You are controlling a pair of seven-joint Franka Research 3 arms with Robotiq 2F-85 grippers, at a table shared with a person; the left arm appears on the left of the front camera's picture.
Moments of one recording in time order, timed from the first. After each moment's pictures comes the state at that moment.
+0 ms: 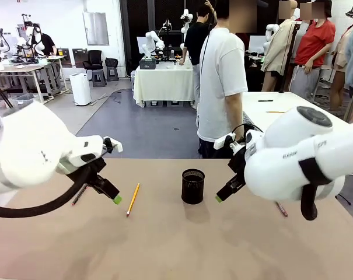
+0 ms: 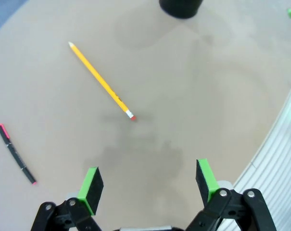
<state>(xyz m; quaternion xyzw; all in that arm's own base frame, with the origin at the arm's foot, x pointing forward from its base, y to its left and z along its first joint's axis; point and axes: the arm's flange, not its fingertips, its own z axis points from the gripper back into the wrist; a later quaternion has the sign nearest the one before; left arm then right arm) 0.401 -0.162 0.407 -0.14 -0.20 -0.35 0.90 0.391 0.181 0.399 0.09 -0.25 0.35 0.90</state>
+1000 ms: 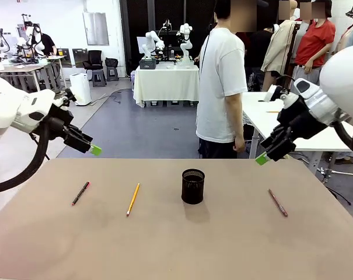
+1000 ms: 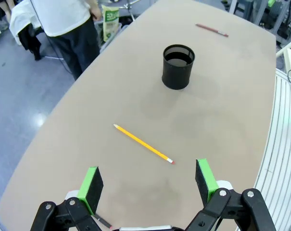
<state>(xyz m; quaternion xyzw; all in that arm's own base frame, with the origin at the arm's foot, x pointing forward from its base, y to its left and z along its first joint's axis) 0.436 -0.085 0.499 -0.19 -0.36 -0.45 0.79 0.404 0.072 0.512 0.16 -0.29 0.49 0.81</state>
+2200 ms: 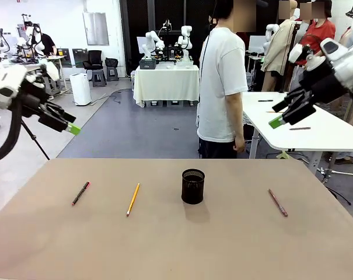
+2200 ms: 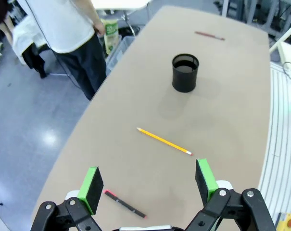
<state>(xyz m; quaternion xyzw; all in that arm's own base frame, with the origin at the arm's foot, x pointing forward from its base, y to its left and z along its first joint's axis) 0.454 -0.022 0.562 -0.19 -0.39 -0.49 0.76 0.427 0.029 0.597 0.16 -0.36 0.51 0.76</state>
